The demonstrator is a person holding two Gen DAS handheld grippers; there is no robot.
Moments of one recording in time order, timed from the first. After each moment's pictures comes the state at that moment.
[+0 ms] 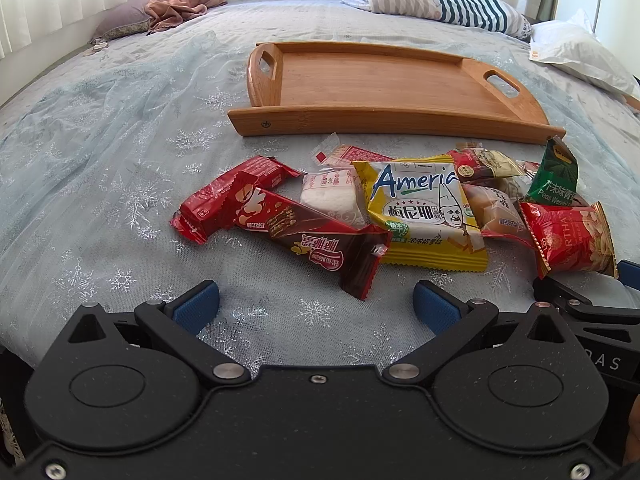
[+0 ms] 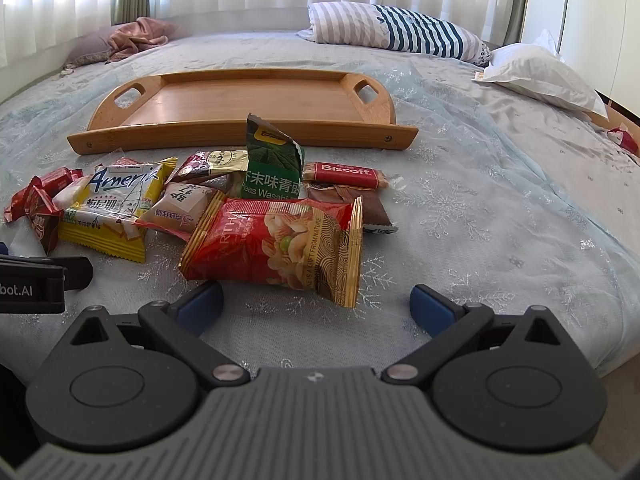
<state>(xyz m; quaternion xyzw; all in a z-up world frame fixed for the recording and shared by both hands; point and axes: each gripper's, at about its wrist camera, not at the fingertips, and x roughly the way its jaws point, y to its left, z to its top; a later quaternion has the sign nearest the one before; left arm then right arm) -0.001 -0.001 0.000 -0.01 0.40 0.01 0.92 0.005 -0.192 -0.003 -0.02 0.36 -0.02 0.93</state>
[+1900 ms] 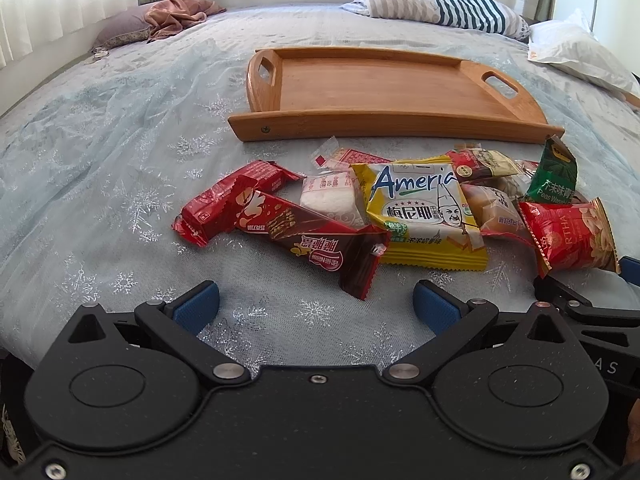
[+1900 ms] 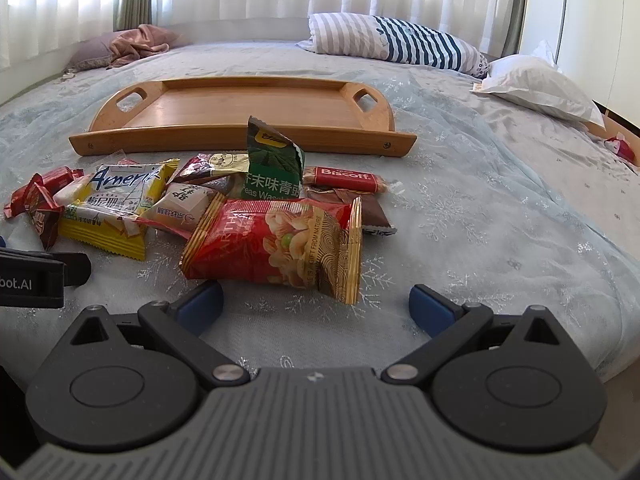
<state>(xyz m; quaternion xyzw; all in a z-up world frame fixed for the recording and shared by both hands) -0.004 -0.005 0.005 0.00 0.39 0.01 0.92 -0.001 -0.194 -0.003 -0.03 0.35 -0.02 0.94</state>
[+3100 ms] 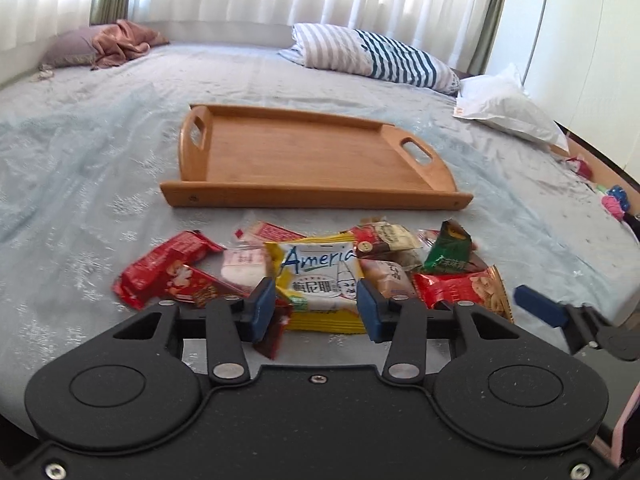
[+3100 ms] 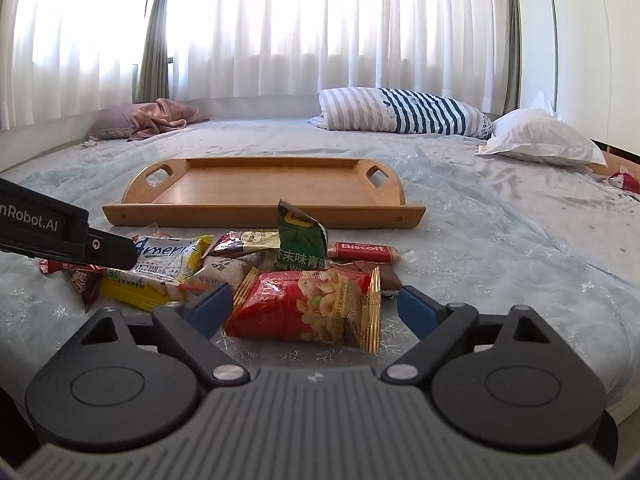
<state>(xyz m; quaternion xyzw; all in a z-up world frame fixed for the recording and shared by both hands) -0.013 -0.007 0.049 -0.07 0.33 -0.11 0.94 -0.025 -0.186 0.008 -0.01 0.22 0.00 0.98</state>
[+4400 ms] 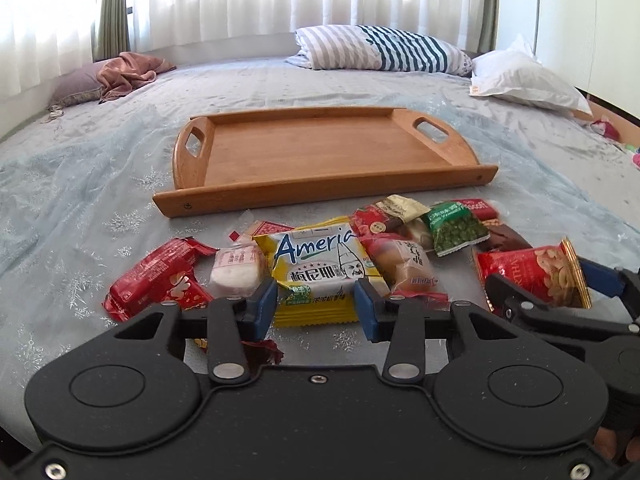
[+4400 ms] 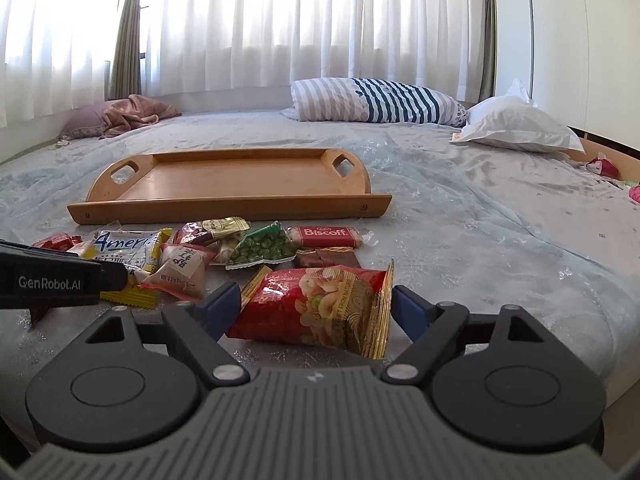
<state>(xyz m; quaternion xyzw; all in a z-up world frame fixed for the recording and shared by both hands) -0.008 -0.045 0.018 0.02 0.31 -0.06 0.95 -0.020 -0.202 0.004 0.00 0.24 -0.04 0.97</state>
